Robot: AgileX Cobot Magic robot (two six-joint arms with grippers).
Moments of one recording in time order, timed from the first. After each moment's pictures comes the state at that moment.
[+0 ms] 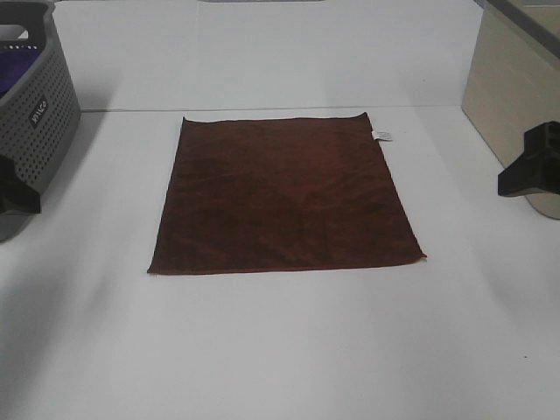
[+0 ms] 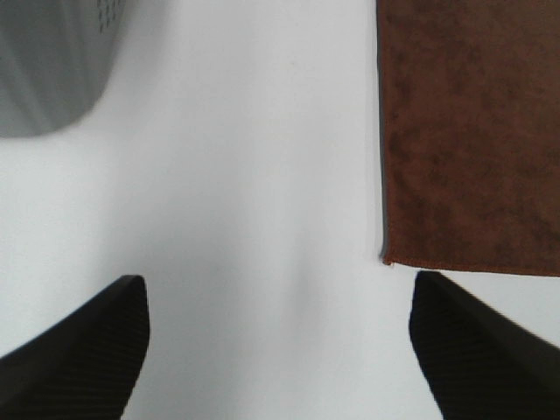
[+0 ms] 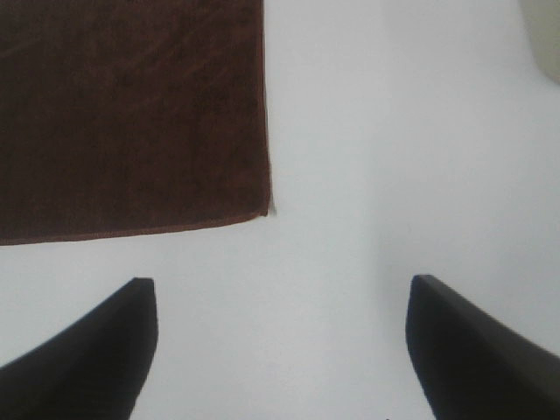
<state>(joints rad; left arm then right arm) -0.05 1.29 -0.58 -0.50 0.31 0.14 0.00 1.18 -0.68 0.37 0.54 -0.17</state>
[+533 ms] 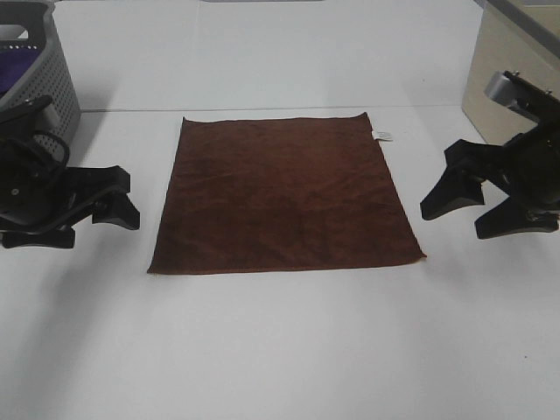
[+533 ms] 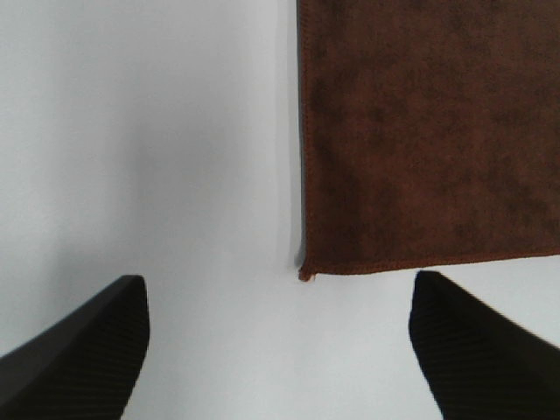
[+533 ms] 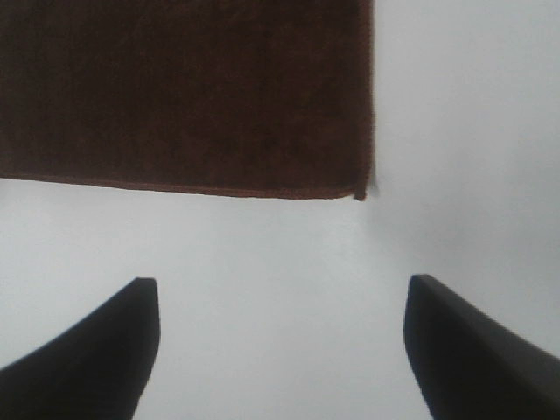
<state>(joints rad) -0.22 1.70 -0.83 -0.60 0.34 0.14 0.00 1.65 -0.88 0.69 0.69 -0.49</state>
